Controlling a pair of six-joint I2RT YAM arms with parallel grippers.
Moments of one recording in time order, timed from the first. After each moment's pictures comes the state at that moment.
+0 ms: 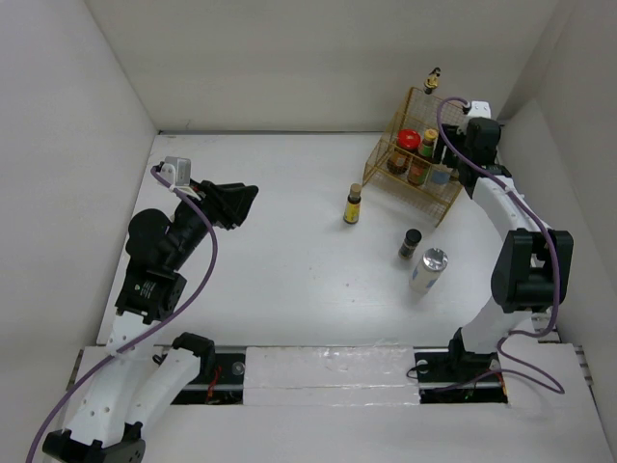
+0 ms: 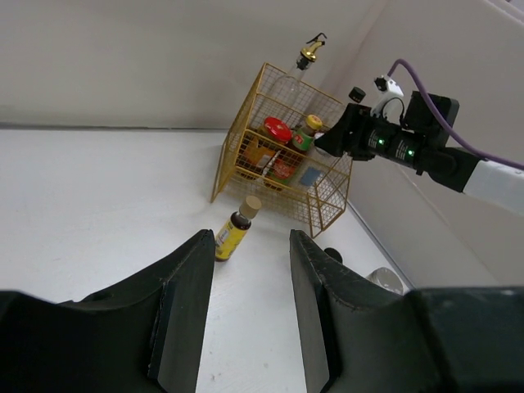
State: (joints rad) left arm -0.31 0.69 0.90 -0.11 0.26 -0.51; right arm -0.03 1.68 1.33 -0.06 0.04 0.05
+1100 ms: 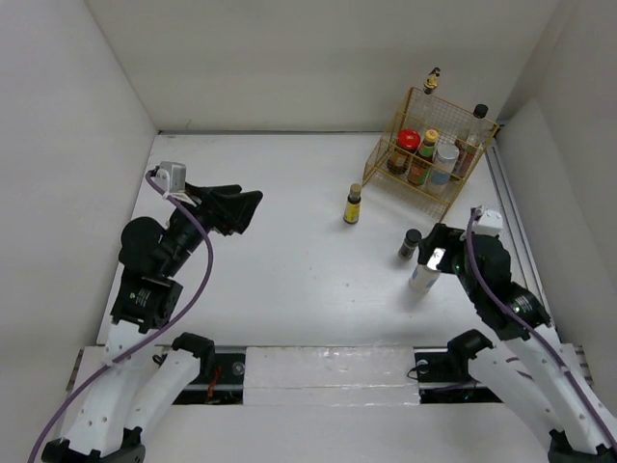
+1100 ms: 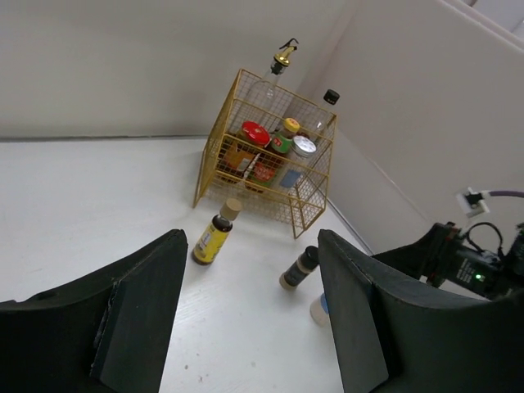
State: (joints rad) left arm -0.31 0.65 0.90 -0.11 0.30 -0.53; right arm 0.43 0.51 0.69 -0.57 0.36 0.42
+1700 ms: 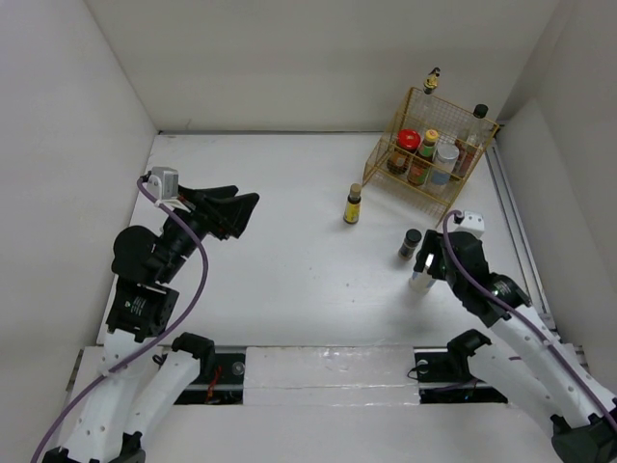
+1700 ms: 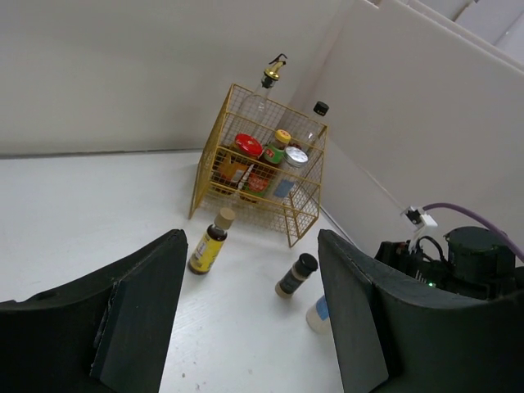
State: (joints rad) left arm -0.31 0.61 0.90 -0.10 0.30 -0.53; right arm 0.47 0.67 0.63 -0.63 0.43 0.51
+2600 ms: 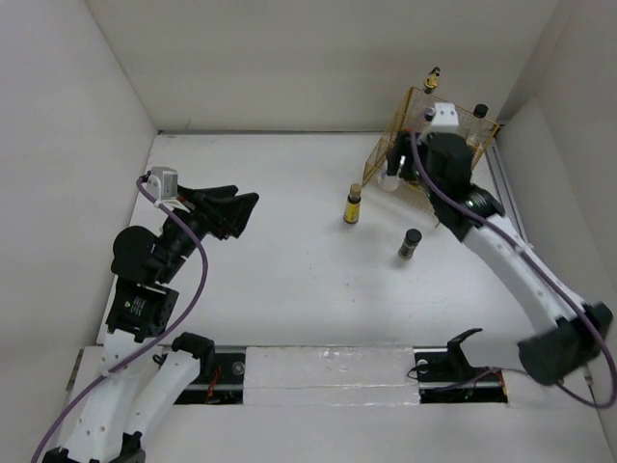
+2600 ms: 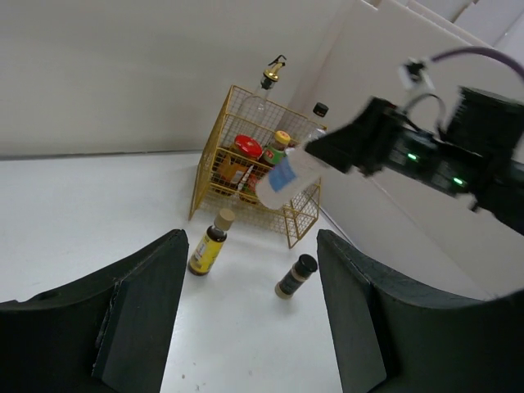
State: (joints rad) left arm -0.31 0.61 0.90 -0.10 0.30 -0.53; right arm 0.47 1.14 1.21 -0.26 0.34 0.24
